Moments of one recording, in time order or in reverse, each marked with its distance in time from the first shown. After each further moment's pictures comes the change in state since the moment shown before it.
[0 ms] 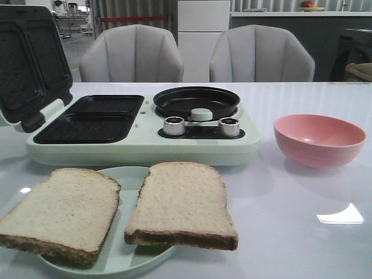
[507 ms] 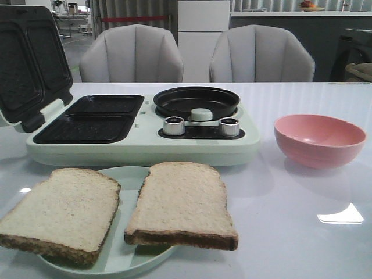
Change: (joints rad) left arm 0.000 0.003 0.035 0.003 0.004 0.000; right arm 0.000 0.133 0.000 -0.063 0.049 0.000
